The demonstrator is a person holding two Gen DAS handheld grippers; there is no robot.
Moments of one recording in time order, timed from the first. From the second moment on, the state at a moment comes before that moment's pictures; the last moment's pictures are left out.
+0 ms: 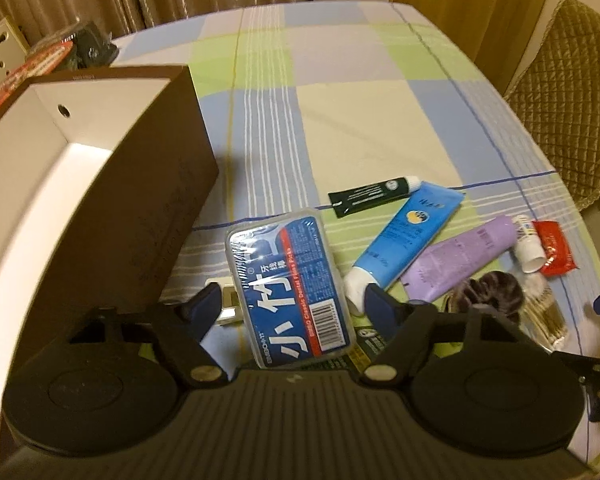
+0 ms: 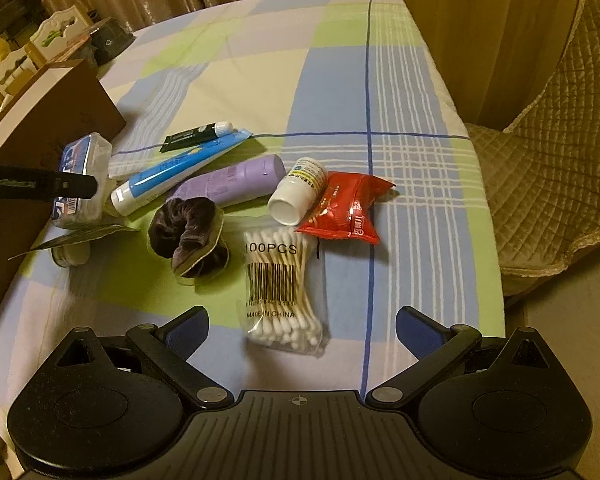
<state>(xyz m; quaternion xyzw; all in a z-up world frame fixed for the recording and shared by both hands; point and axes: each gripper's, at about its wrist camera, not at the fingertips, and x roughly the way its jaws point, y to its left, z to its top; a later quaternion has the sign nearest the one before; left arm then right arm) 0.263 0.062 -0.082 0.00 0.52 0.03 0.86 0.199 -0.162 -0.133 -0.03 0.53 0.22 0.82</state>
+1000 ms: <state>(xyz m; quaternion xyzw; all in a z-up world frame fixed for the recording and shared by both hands) 0.193 0.064 -0.023 -0.03 0.46 0.02 0.88 0.190 -0.152 -0.140 -0.09 0.53 0.29 0.79</state>
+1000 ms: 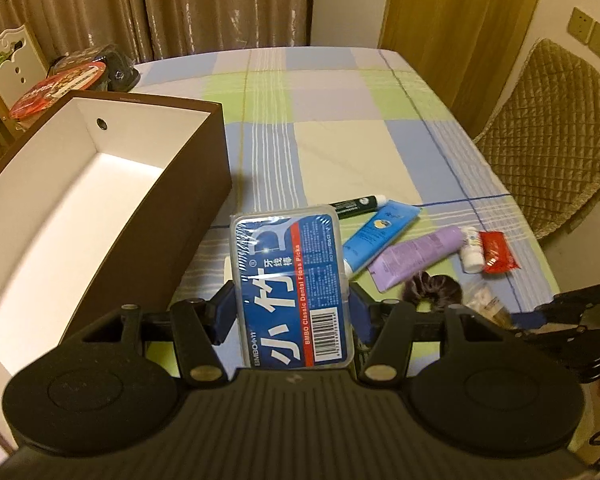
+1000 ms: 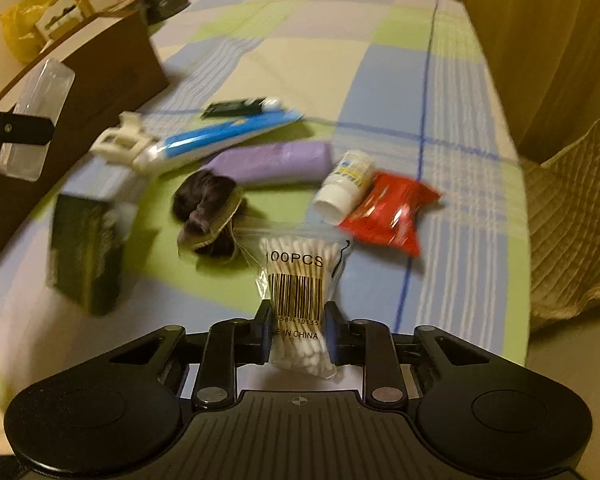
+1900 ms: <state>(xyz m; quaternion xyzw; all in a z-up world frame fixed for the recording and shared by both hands) 0.141 0.272 0.041 0.11 0.46 -0.06 0.88 0.144 0.049 0.008 0.02 0.43 0.38 0.82</state>
